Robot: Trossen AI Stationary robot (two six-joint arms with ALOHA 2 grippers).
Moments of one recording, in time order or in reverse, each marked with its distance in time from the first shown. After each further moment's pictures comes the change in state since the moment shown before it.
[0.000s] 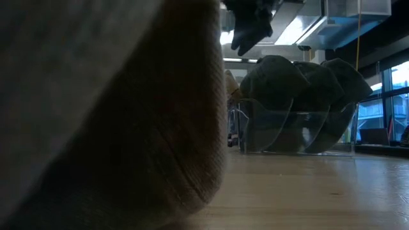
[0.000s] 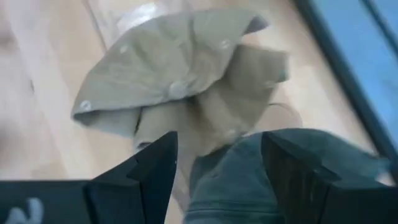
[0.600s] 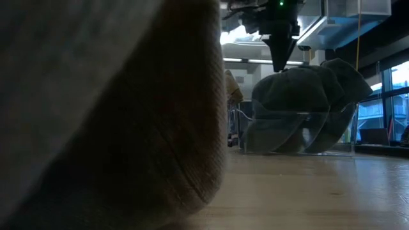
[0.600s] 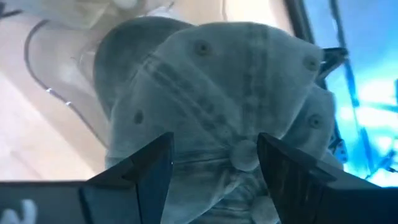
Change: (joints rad) left arm 0.000 0.023 0.000 0.005 0.006 -0.190; right arm 0.007 0.061 -0.006 -0.436 0.142 0.152
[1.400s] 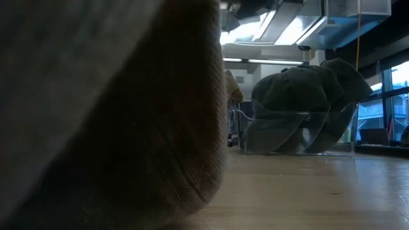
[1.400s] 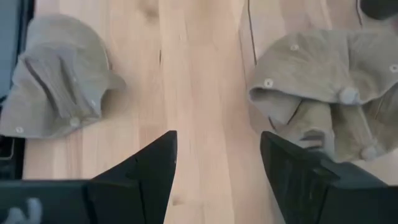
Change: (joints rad) left arm -0.210 0.113 0.000 0.208 0.334 -0.132; right arm 0.295 -0.064 0.010 0.504 -0.202 -0.156
